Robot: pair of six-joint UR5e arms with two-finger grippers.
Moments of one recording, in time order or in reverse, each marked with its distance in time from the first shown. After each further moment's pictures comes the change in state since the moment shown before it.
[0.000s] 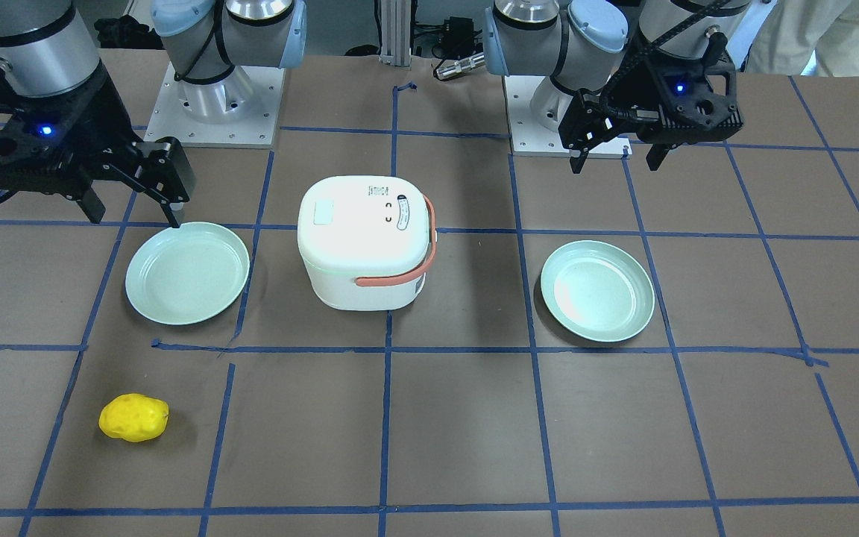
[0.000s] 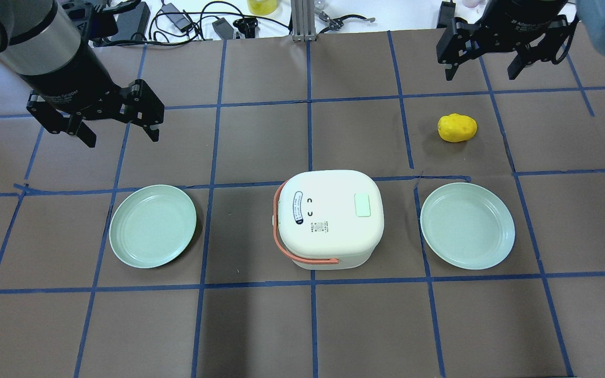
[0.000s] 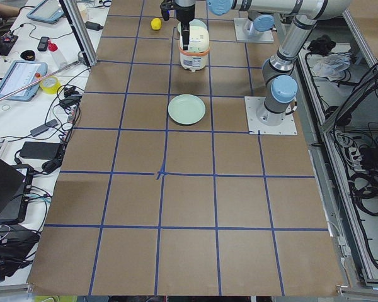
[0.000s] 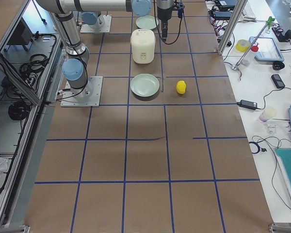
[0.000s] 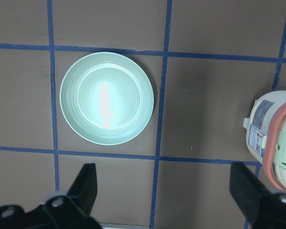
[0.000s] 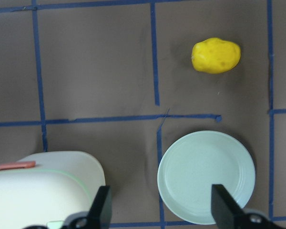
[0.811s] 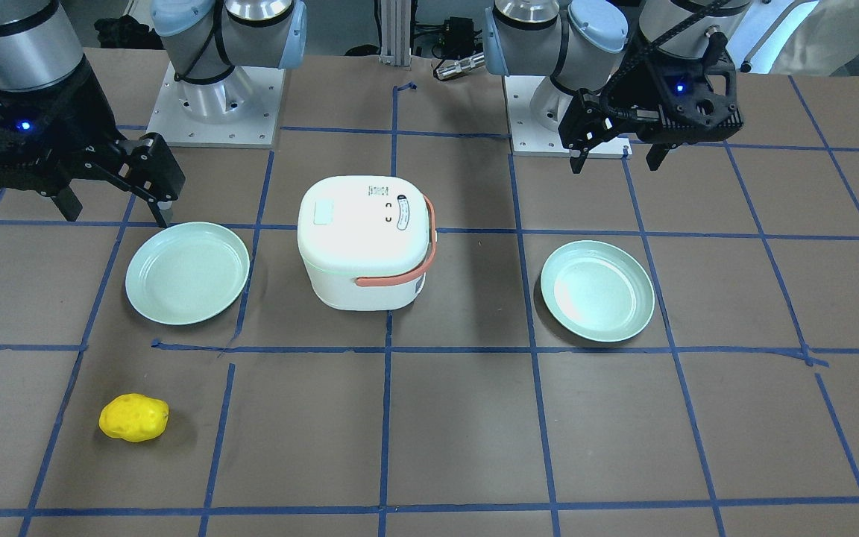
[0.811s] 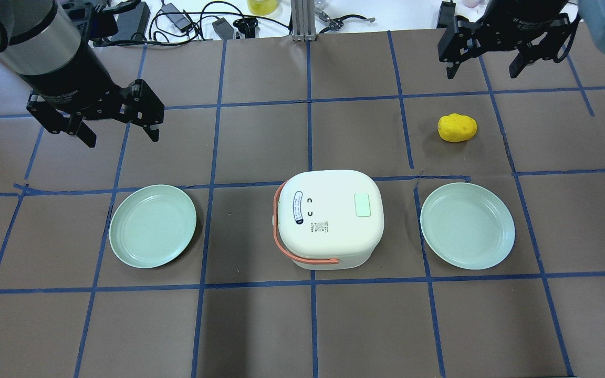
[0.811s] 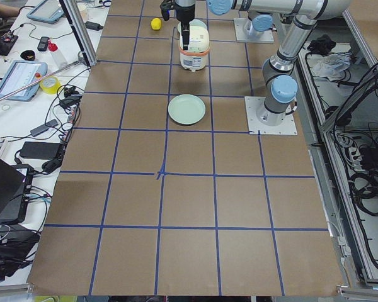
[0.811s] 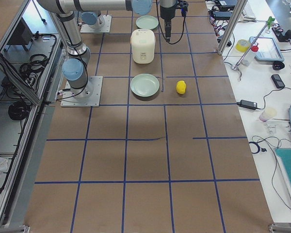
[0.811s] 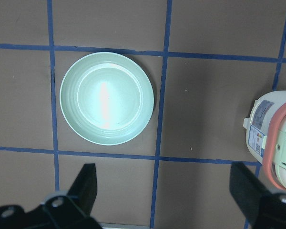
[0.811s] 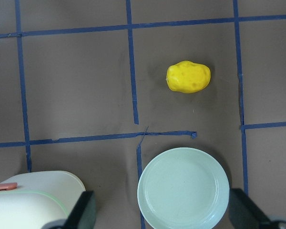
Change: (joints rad) left arm 0.000 0.000 0.000 0.000 0.000 0.000; right arm -0.075 0.007 -0.072 -0.005 -0.032 -0.049
